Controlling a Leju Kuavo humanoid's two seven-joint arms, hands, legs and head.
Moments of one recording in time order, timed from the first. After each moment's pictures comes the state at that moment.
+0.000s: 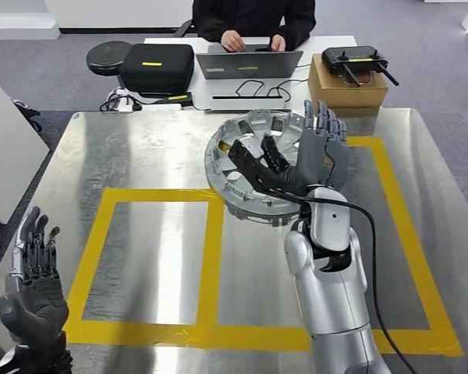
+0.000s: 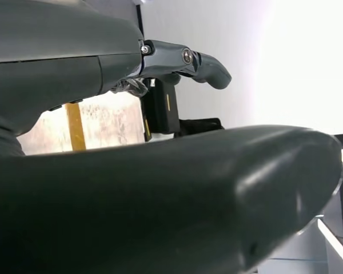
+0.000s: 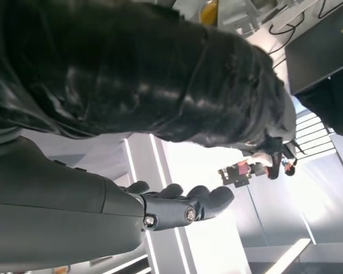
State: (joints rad) left arm 0.36 -0.33 0.02 -2.08 -0.32 -0.04 -0.41; right arm -0.45 0.35 0.23 -1.56 1.53 0.01 0.37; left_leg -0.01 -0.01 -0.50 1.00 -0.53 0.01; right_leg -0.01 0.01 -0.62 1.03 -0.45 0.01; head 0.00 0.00
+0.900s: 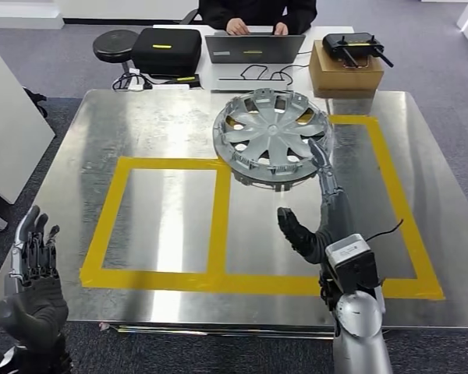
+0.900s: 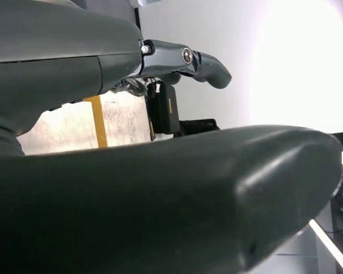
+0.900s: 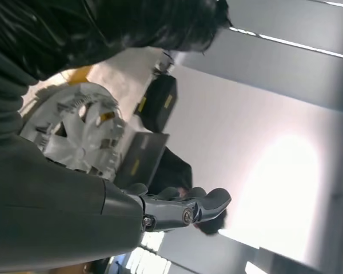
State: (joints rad) left arm 0.36 -0.34 0.02 -2.09 -0.33 -0.07 -0.43; right arm -0.10 0.28 0.15 -1.81 0.36 0.10 -0.41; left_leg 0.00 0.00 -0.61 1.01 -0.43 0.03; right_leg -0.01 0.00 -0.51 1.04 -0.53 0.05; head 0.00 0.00
